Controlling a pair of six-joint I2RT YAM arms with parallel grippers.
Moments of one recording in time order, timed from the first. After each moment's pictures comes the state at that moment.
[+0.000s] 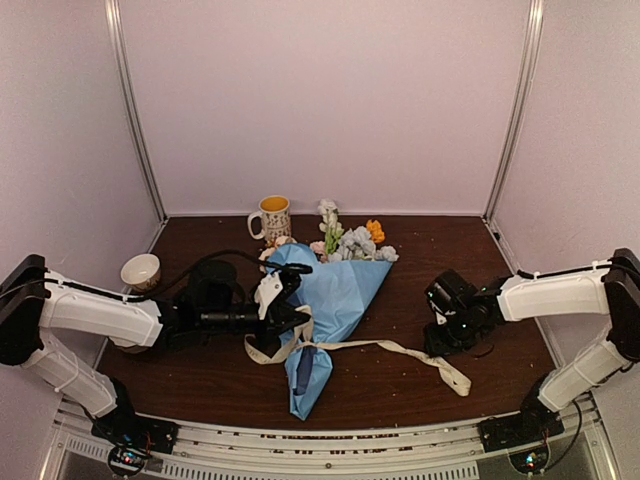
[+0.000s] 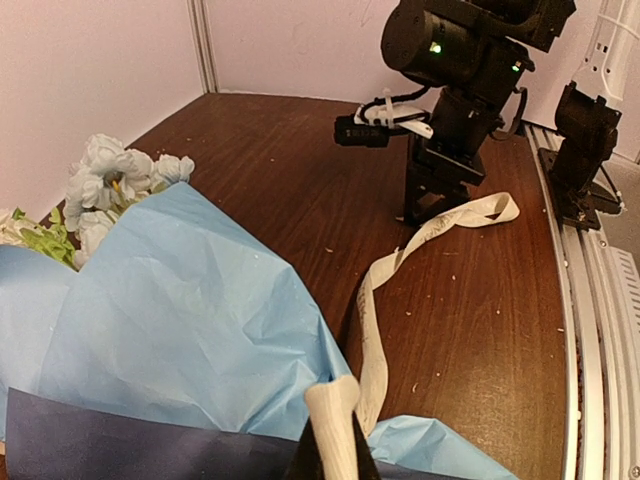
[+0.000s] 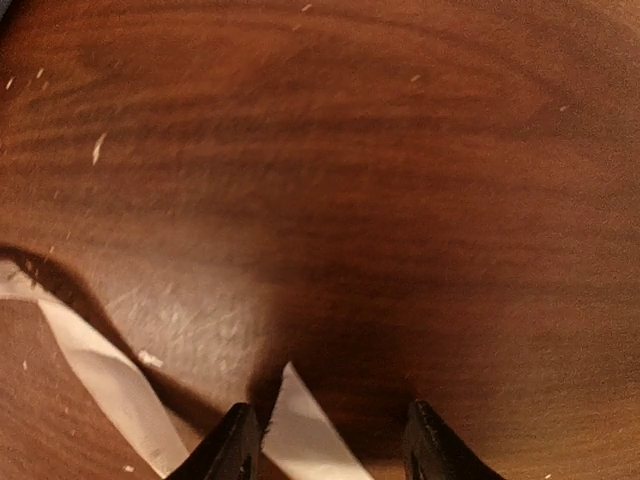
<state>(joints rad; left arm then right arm) -0.93 1.42 0.62 0.44 0.29 0.11 0.67 1.44 0.68 -0.50 0.11 0.55</state>
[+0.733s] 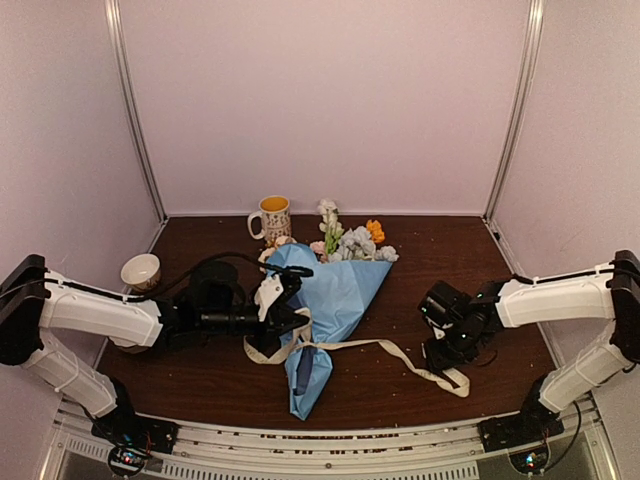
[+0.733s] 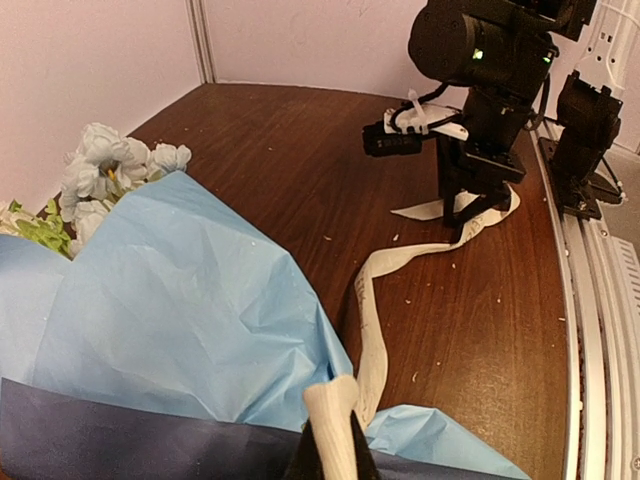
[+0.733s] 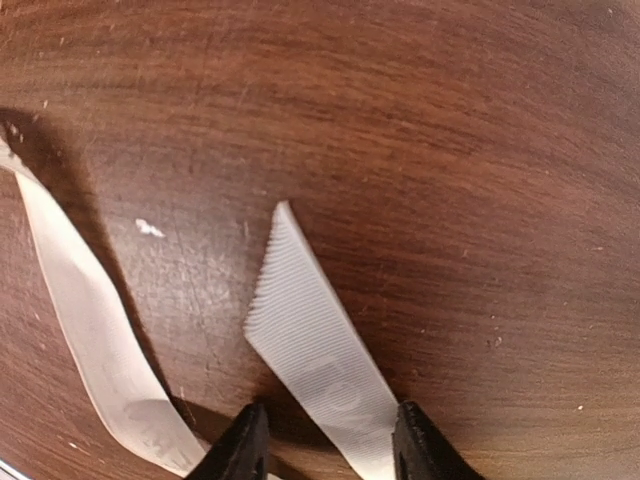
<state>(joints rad) -0.93 1.42 0.62 0.42 0.29 0.14 0.78 1.42 0.69 -0.66 0.08 0.58</state>
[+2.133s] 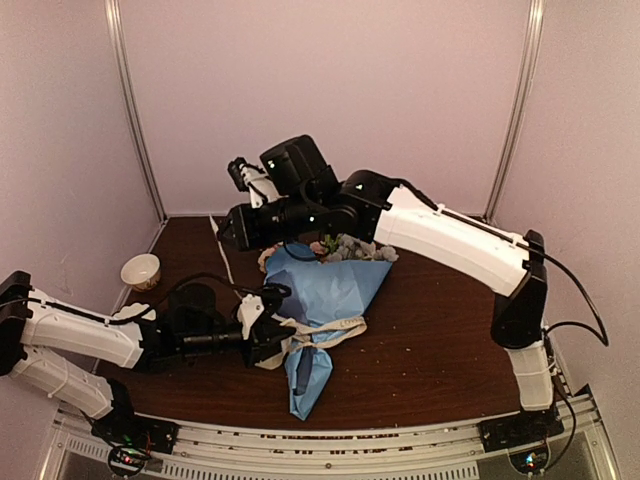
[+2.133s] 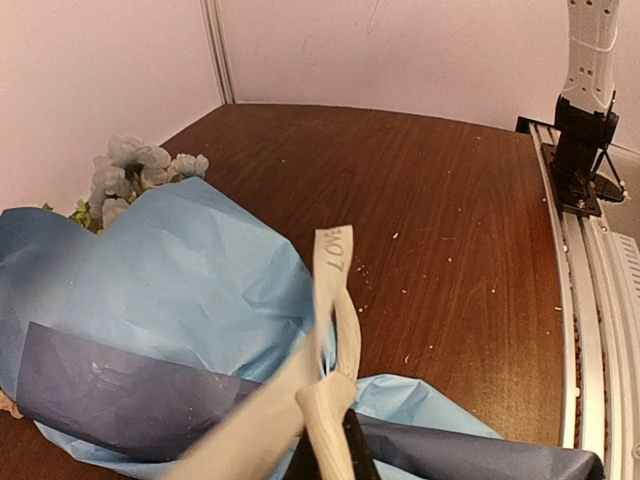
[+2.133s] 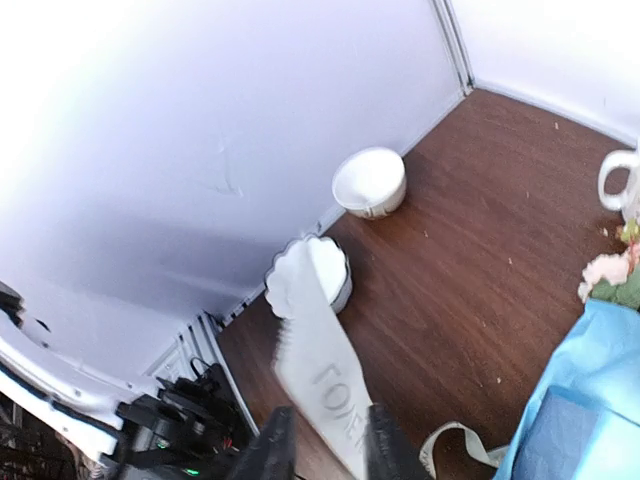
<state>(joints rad) -0.99 1.28 0.43 0.55 0.17 0.12 1.09 2.14 2.34 -0.58 -0.09 0.48</state>
